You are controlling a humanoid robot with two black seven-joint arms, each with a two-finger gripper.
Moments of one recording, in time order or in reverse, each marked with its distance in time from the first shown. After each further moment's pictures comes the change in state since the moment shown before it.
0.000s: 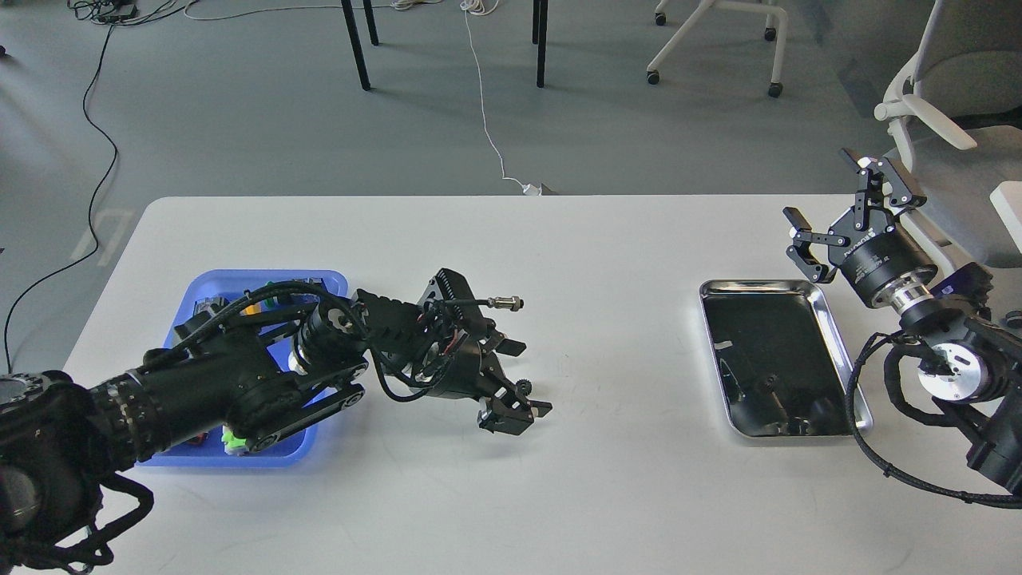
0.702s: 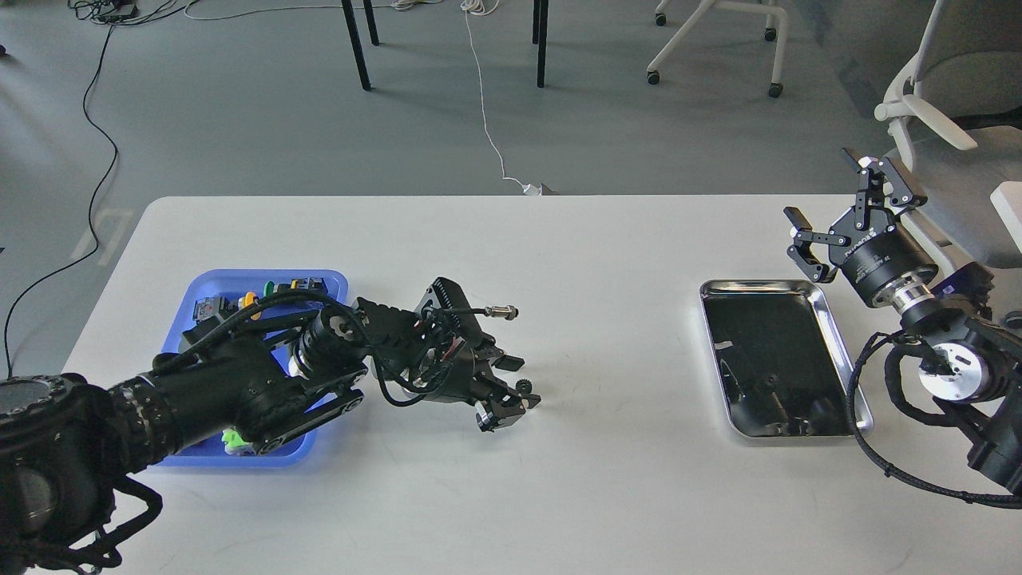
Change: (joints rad) left arm 0.005 -0.023 0.027 0.067 0.000 0.024 0.000; right arm -0.001 -0.001 0.000 0.000 0.000 0.000 0.000
